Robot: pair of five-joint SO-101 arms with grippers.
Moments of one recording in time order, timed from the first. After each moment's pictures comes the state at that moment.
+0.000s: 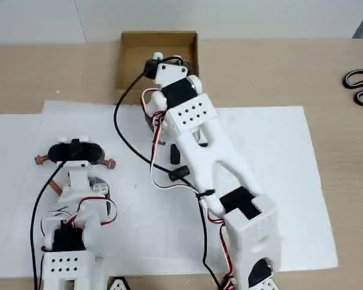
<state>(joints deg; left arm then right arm) -7.4 -76.5 86.6 50.4 3.8 -33.2 26.5 -36.0 98.2 -26.6</state>
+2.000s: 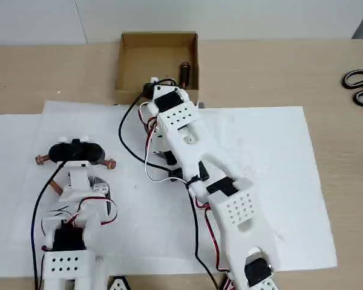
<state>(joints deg) -7.4 -76.5 86.6 50.4 3.8 -32.9 43.3 -36.2 90.5 -23.3</state>
